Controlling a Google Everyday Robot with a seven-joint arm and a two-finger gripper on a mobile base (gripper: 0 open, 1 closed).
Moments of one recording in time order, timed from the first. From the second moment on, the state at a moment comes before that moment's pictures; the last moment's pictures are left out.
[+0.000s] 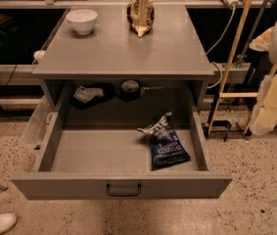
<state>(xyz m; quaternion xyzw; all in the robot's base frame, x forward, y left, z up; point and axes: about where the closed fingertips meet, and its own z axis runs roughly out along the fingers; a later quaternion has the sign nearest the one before) 0.438 -0.217 0.976 -0.60 0.78 -0.03 0.16</state>
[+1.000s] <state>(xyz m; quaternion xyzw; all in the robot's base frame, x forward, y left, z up) 0.458 -0.188 0.936 -0.63 0.76 0.01 0.18</state>
